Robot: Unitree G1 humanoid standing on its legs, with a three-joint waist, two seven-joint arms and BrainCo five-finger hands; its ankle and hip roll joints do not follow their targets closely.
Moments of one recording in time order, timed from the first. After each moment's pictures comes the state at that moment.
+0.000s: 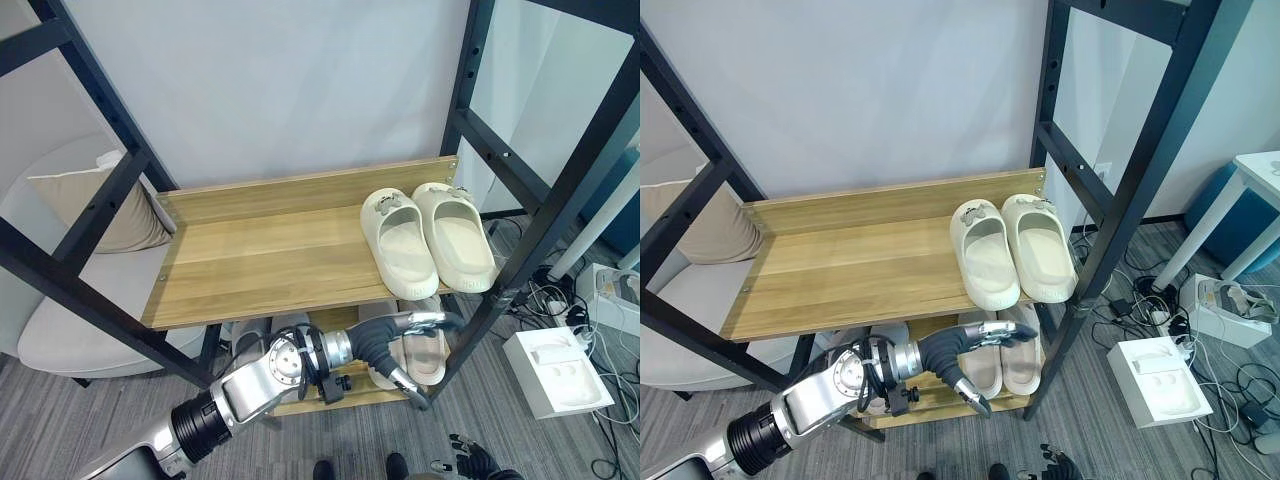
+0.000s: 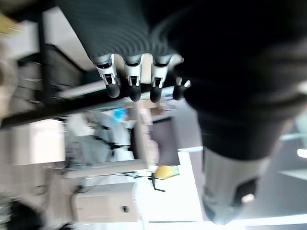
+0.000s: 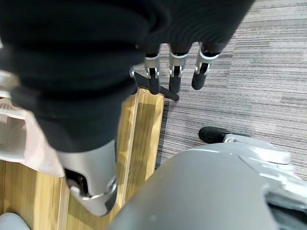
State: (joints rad) left arm -0.33 0.56 -0.86 -0.13 -0.33 -0.07 -0.30; right arm 0.09 -0.33 0.35 0.97 0.19 -0.10 0.02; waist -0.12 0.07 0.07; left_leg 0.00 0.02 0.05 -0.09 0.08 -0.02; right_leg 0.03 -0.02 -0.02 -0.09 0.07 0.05
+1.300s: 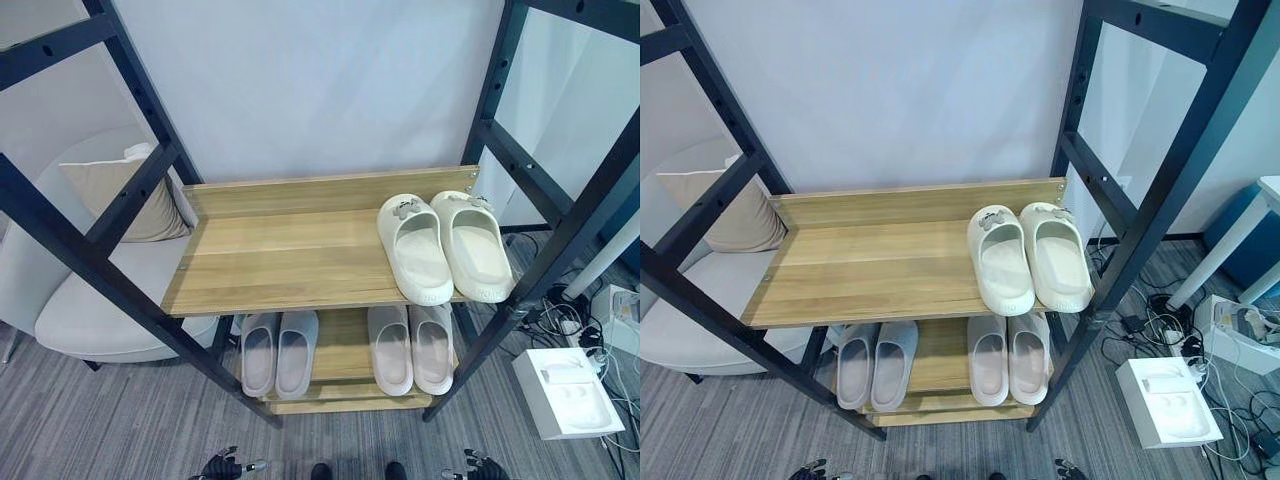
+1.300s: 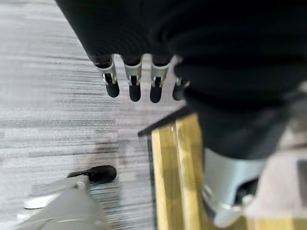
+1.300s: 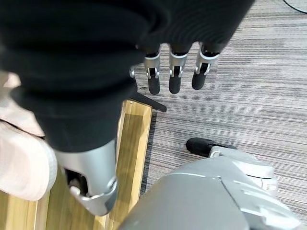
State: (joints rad) left arm 0.05 0.27 -0.13 1.16 -0.23 -0.05 0.01; right arm 0.06 -0.31 0.26 1.14 0.20 -0.10 0.00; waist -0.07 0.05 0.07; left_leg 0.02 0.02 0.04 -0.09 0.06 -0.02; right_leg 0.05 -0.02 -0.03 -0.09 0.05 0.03
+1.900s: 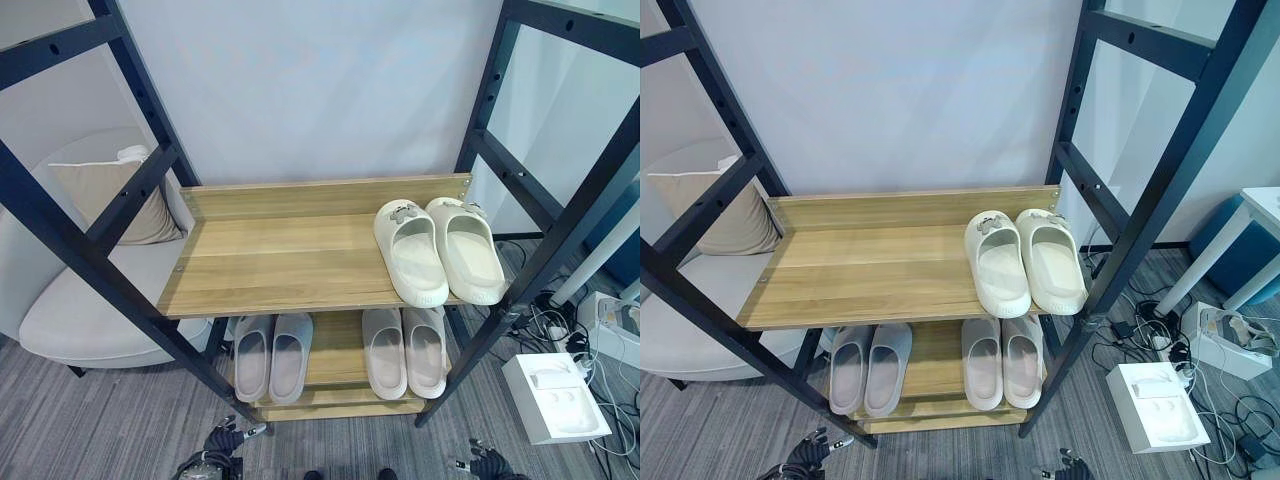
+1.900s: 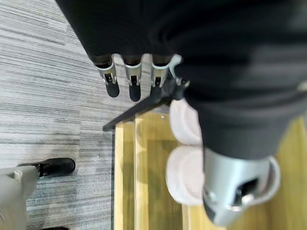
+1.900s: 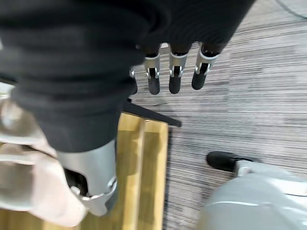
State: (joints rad) left arm 0.00 0.25 -0.16 1.08 -0.30 -0.08 0.06; right arm 0.06 -0.31 0.25 1.02 0.24 -0.11 -0.04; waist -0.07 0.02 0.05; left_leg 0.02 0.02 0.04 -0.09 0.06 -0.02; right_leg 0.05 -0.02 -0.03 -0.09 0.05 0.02
